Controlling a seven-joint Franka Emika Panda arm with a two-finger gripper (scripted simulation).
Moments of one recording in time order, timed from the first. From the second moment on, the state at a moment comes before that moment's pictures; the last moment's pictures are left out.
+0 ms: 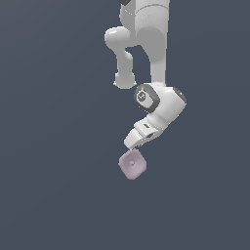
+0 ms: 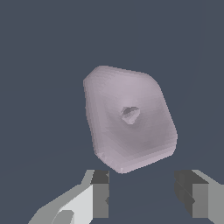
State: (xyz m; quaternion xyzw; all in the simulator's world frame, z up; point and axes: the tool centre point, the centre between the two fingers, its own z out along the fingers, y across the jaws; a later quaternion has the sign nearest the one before) arm 0.021 0.048 0.096 0.91 0.31 0.02 0.27
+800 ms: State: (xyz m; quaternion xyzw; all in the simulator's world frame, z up) arm 0.028 0.078 0.073 0.81 0.46 0.05 0.37
